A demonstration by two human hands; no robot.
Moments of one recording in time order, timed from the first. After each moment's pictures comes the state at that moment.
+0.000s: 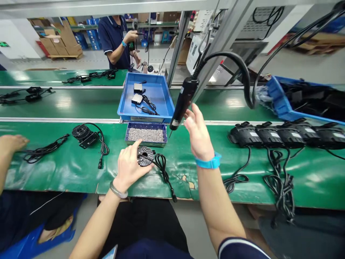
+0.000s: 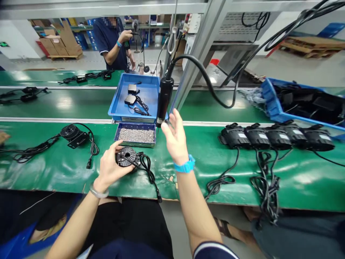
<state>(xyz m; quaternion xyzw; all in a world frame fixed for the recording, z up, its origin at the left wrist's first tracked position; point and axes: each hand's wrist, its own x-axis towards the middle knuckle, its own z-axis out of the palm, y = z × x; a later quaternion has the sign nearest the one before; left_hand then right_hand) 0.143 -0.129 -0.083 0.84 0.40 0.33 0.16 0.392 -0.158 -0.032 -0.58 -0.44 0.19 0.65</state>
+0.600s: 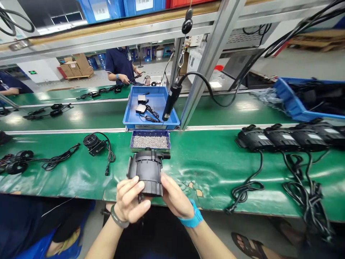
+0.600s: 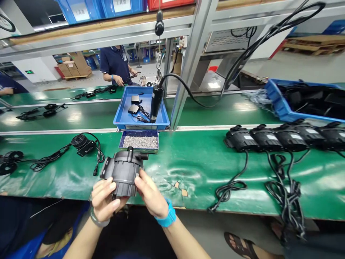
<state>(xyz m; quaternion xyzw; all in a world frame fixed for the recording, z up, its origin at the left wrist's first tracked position) 0.098 -0.176 -0.104 0.82 0.15 0.55 -0.10 0.269 -0.239 -0.074 -0.35 -0.29 0.63 0.63</state>
